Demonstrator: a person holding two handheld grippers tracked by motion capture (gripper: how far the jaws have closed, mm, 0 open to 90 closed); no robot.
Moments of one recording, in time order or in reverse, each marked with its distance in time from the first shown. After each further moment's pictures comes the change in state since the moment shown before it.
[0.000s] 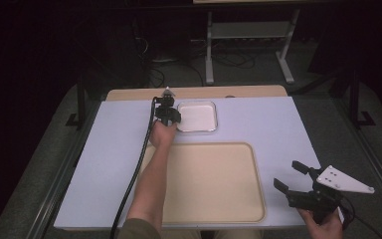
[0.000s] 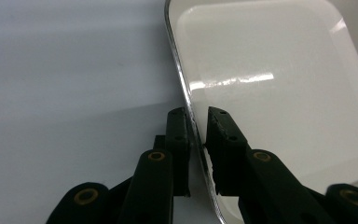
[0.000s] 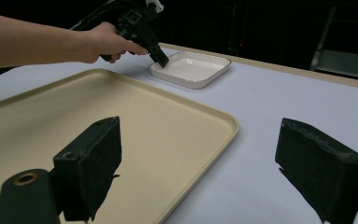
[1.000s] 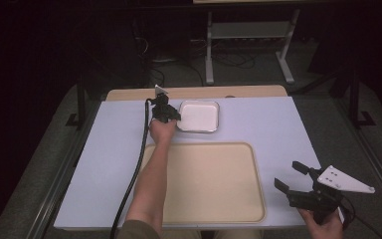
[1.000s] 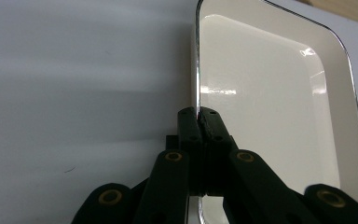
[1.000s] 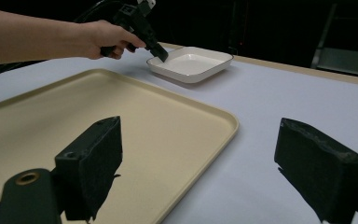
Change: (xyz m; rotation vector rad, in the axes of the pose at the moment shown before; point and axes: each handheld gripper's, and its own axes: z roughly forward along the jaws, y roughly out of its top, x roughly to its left) left arm 0.013 0.003 -0.013 -0.020 -0.157 -0.220; right arm -0.002 -0.002 0.000 0.000 0.001 0.013
